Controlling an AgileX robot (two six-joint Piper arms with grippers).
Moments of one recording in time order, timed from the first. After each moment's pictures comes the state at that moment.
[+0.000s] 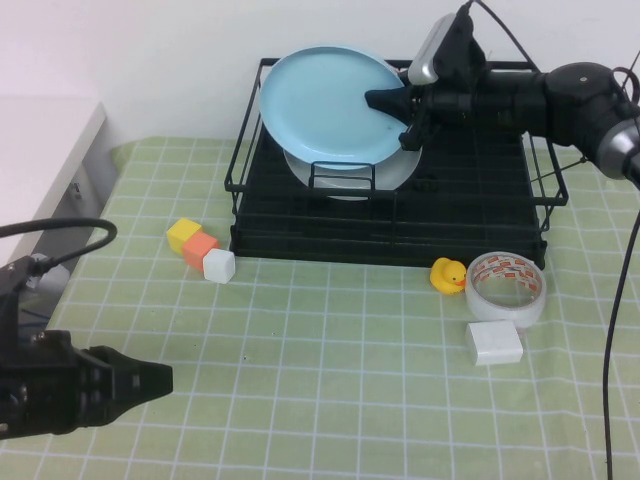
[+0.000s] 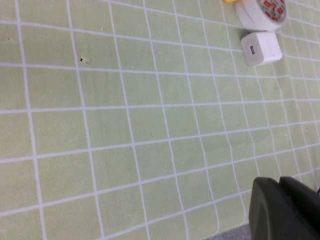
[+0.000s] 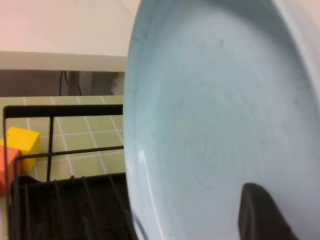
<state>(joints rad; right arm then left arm) 0.18 2.65 -2.45 1.36 0.80 -1.78 0.06 1.20 -0.59 -1.15 0.85 0.94</state>
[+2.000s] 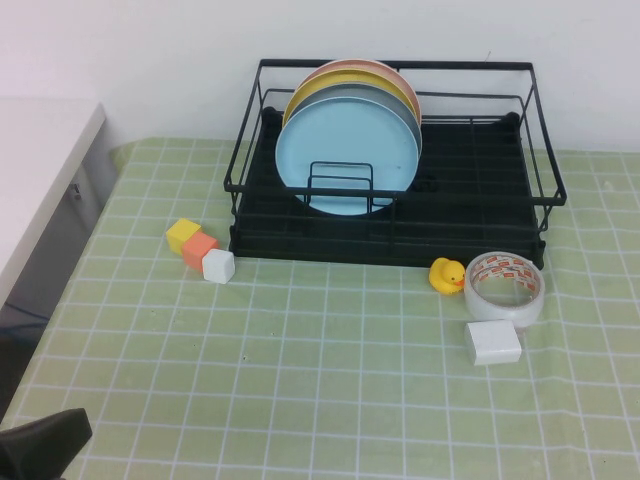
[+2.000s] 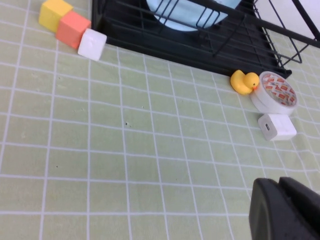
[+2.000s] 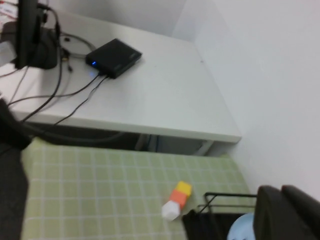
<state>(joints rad) 0.17 1.33 -1.85 0.91 1.30 -1.16 0.04 0.47 -0.39 -0.85 0.70 0.47</state>
